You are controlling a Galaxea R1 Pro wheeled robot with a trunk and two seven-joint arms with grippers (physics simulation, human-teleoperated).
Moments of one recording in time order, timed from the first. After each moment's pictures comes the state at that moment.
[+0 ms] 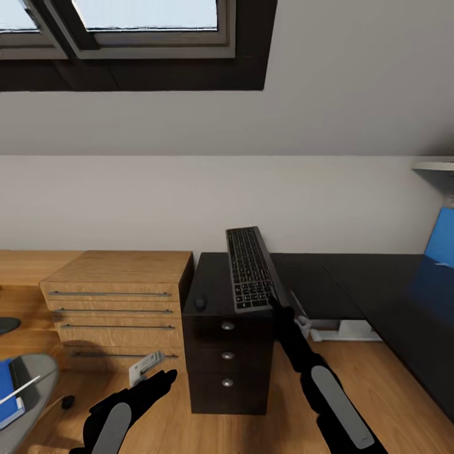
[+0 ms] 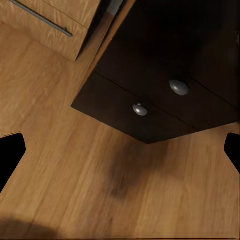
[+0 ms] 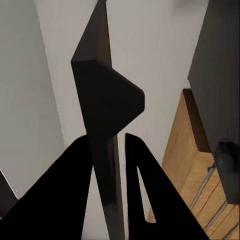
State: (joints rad) left arm -0.08 -0.05 -0.08 -1.56 0.74 0.68 0.54; right arm -0.29 -0.02 0.27 -1.36 -1.60 -0.02 0.04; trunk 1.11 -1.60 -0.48
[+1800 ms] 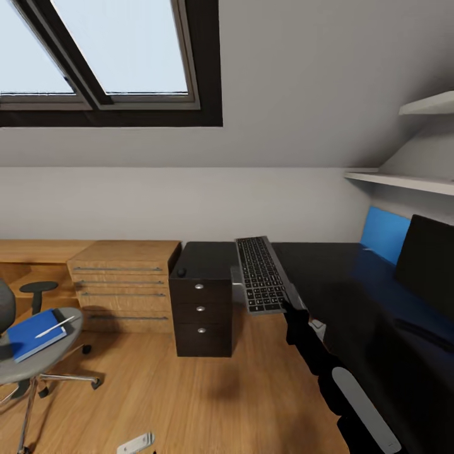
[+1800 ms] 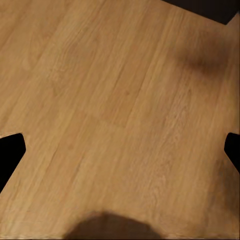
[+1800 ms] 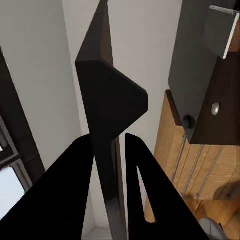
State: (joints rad) left arm -0.08 0.02 -0.20 -0.79 0.50 0.10 0.33; right arm -0.26 -0.11 0.25 -1.43 -1.72 -0.02 -0.07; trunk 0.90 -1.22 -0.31
